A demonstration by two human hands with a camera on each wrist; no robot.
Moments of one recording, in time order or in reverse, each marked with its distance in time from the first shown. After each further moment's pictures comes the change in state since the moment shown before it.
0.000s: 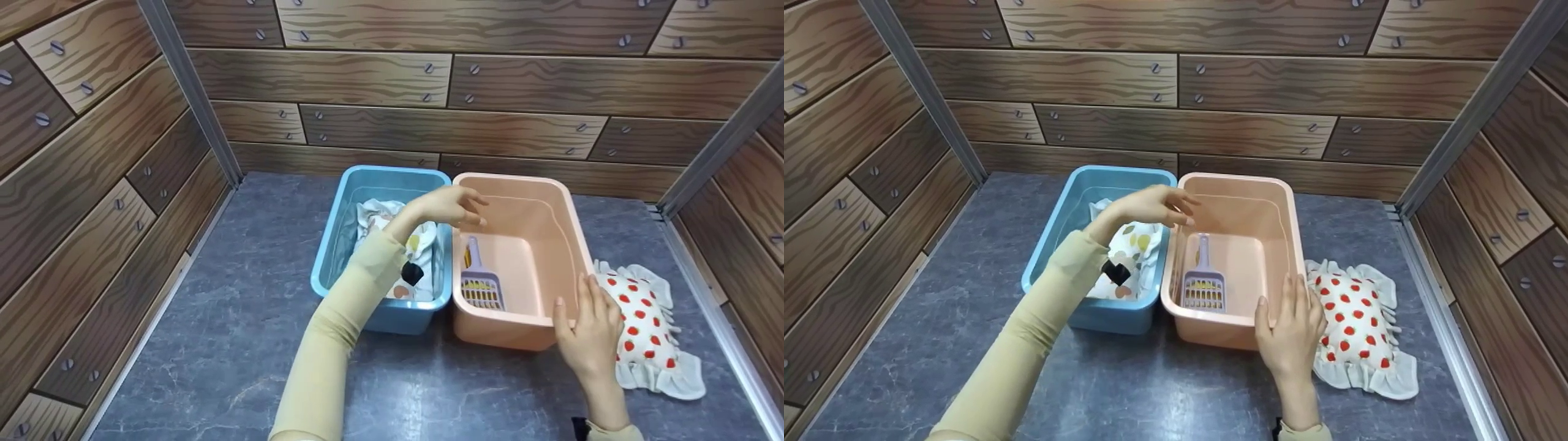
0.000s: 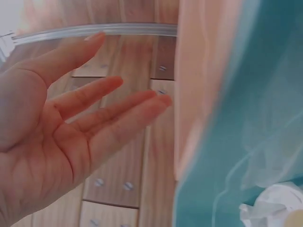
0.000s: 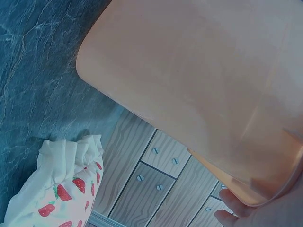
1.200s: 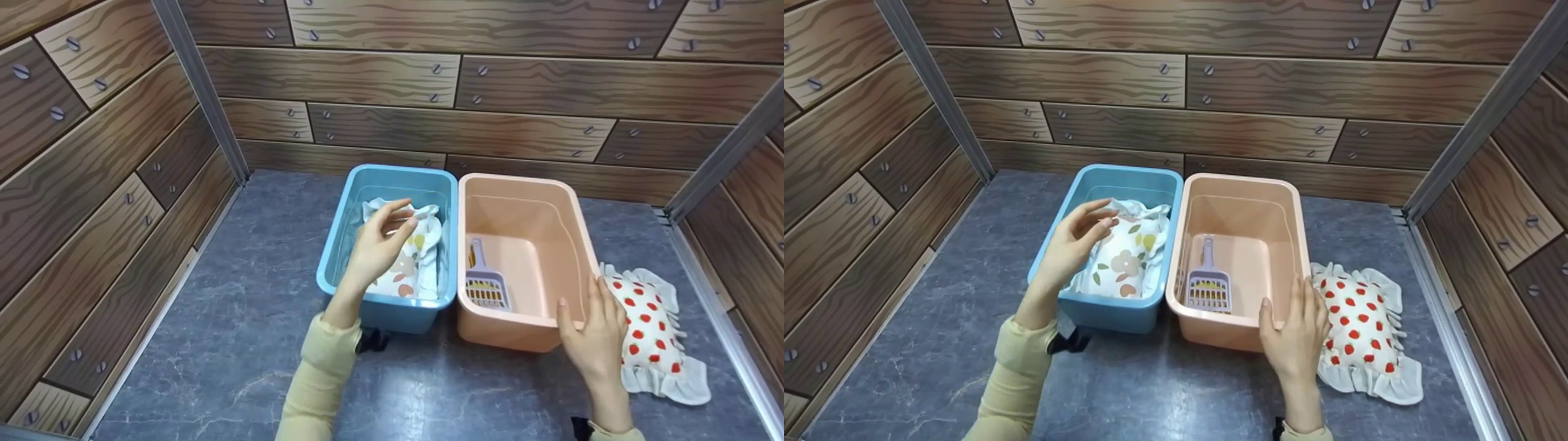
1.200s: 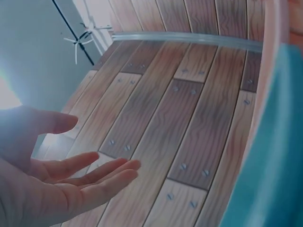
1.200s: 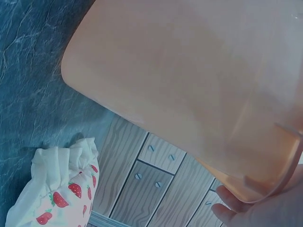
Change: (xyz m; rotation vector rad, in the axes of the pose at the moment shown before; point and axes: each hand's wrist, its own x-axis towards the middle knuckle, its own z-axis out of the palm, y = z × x) left_hand -0.144 -0.011 0.035 -0.432 0.790 0.111; right_hand 0.003 -0.003 -0.003 0.086 -0.007 0.061
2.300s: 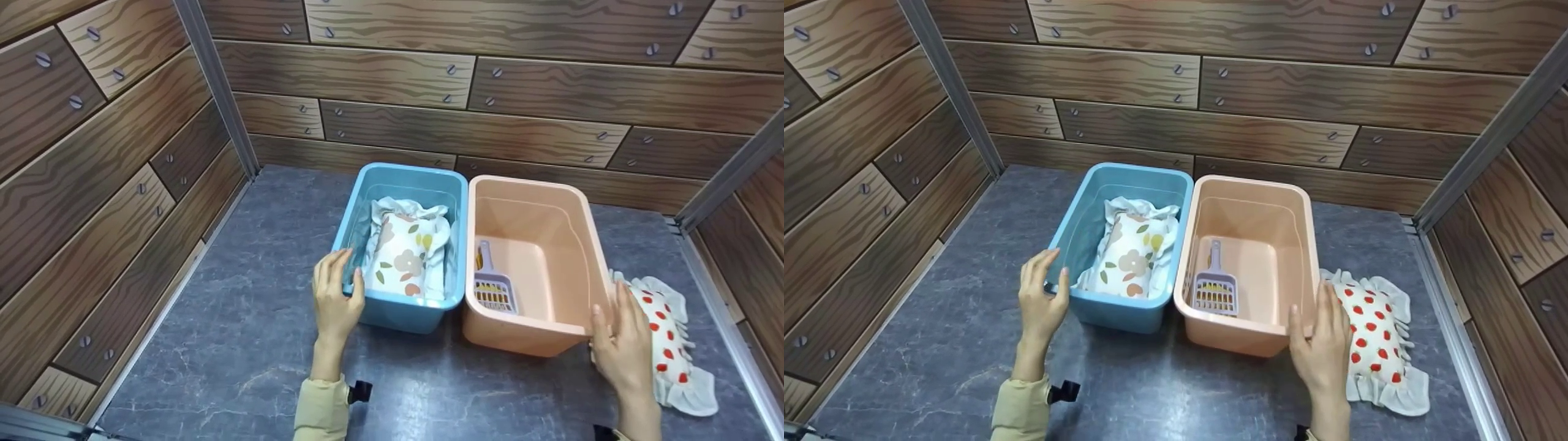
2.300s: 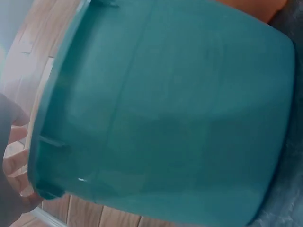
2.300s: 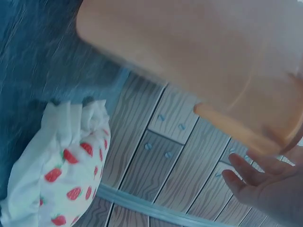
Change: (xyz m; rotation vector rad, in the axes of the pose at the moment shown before) left_hand -0.080 -0.105 -0.028 0.569 0.586 0.401; right_hand 0.007 0.018 -0.022 0.094 -0.036 -0.041
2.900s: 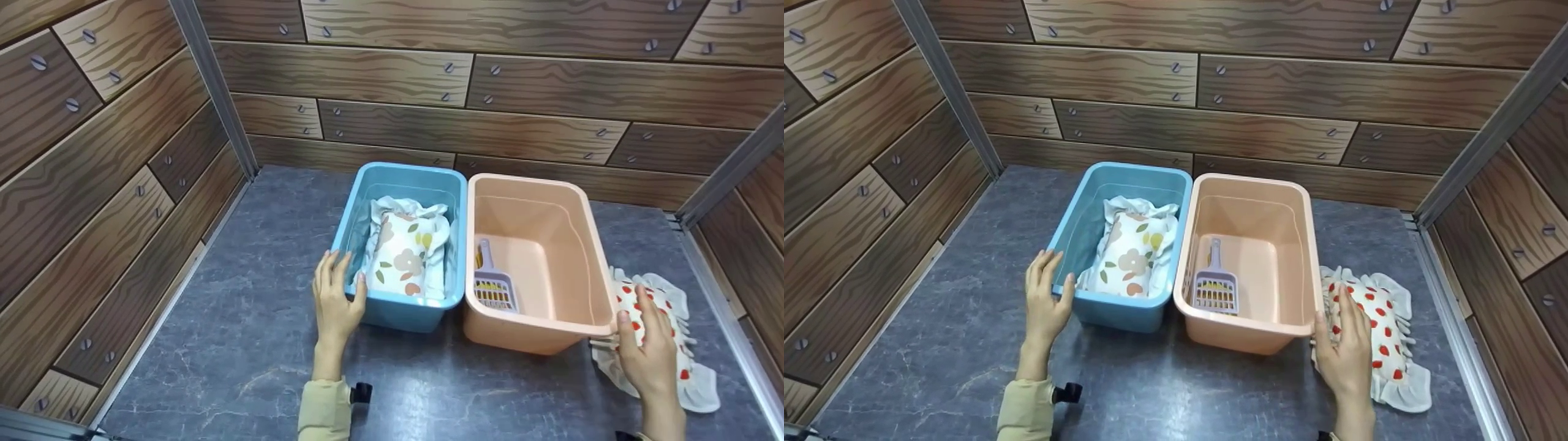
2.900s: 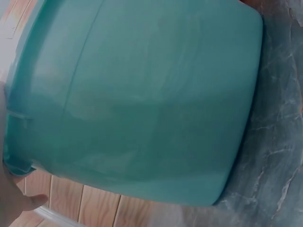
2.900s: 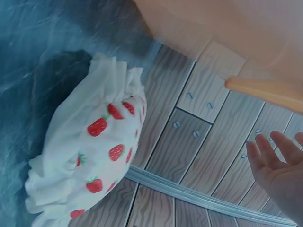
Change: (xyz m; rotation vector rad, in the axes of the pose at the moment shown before) left_hand -0.015 -0.018 0.007 0.062 -0.096 -0.067; right_hand -0.004 0.028 -0.020 0.024 0.047 0.013
